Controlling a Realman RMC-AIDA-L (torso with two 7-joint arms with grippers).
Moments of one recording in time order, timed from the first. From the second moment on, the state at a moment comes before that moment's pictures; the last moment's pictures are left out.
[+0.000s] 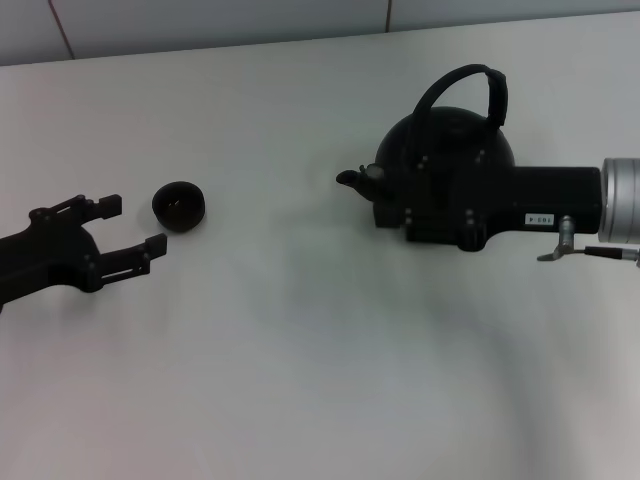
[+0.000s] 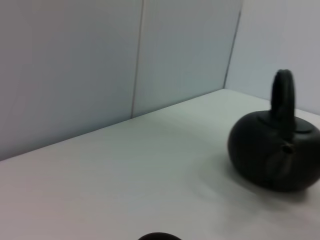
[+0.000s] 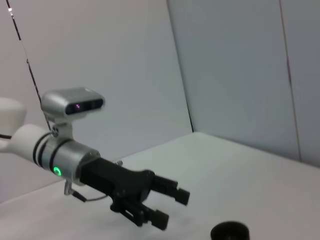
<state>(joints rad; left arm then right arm) -0.37 -2.07 0.90 0.70 1.80 1.31 -1.31 0.37 2.08 -0.99 -0.84 -1.70 -1.53 1.43</state>
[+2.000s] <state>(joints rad) -0.51 -2.07 1.08 0.56 1.77 0.99 -1.31 0.38 2.08 -0.98 -0.85 -1.69 -1.53 1.42</state>
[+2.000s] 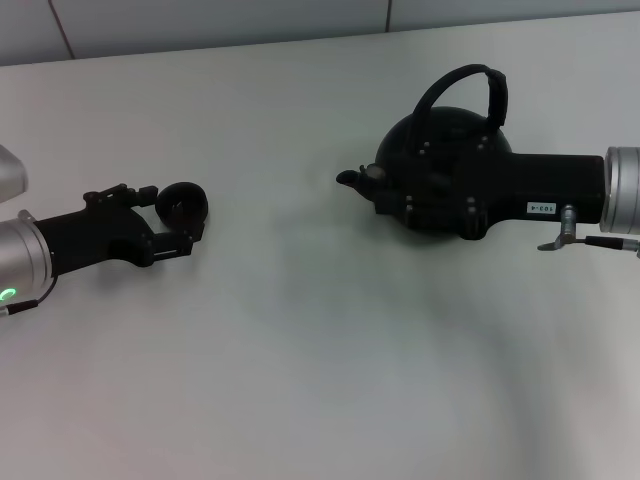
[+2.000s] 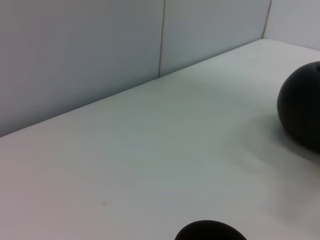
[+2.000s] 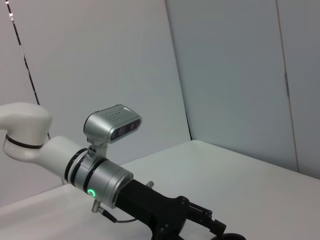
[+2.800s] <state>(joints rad) -0.51 -2.07 1.10 0.56 1.73 0.97 -1.31 0.37 2.08 -0.98 -0.85 -1.69 -1.54 1.42</state>
